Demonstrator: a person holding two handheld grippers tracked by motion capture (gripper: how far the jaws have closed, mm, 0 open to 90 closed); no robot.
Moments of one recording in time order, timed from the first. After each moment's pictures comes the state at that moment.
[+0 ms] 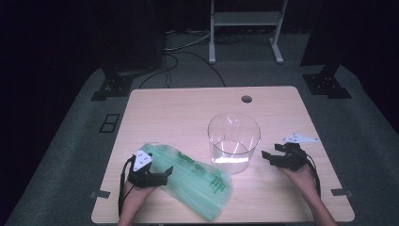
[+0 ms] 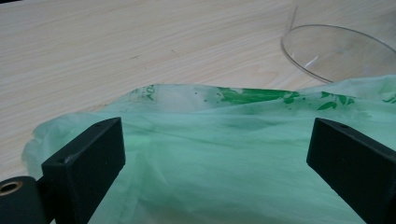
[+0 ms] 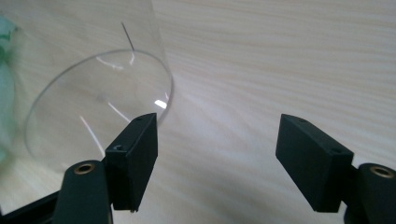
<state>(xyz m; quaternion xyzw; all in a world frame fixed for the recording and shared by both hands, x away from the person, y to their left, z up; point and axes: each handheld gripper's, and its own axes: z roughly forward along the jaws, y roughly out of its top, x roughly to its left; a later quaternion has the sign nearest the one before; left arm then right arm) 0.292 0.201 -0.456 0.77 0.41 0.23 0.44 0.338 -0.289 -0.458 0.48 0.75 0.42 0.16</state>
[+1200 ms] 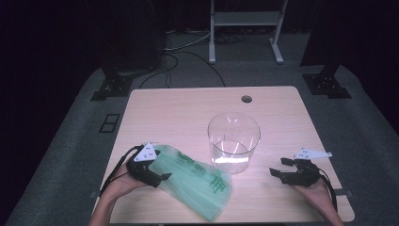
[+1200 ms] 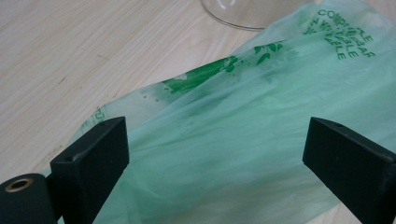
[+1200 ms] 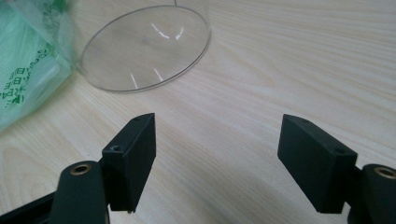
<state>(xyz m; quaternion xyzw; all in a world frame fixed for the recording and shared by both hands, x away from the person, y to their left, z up) 0.320 0.208 -0.423 0.90 0.20 0.14 0.37 0.296 -0.313 -0.466 0.43 0.79 0.42 0.13</state>
